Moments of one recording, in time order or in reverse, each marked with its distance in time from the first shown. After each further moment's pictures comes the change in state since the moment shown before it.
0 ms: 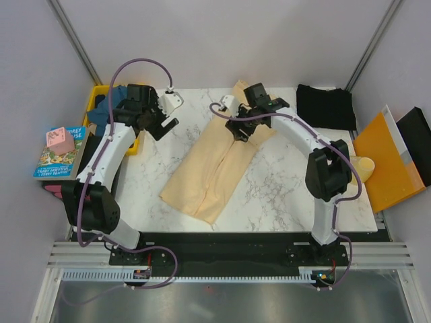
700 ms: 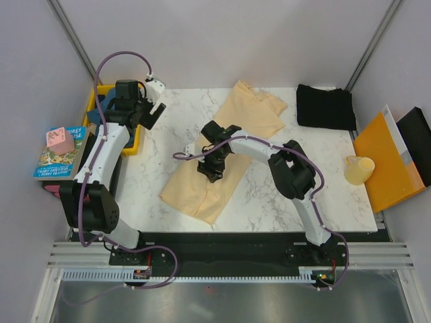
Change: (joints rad) left arm 0.079 -0.016 -0.036 0.211 -0.216 -0.196; right arm 0.325 0.266 0.030 -0.137 -0.158 -0.135
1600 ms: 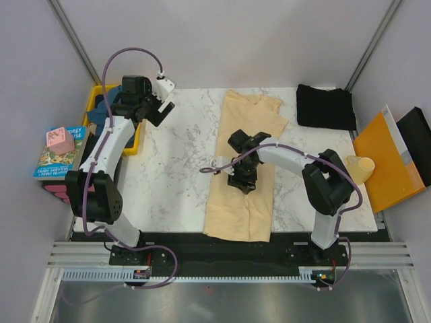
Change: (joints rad) left arm -0.021 0.091 0.079 -0.002 0.137 0.069; right arm -0.068 -0.379 -0.492 -0.089 0.144 -0.095
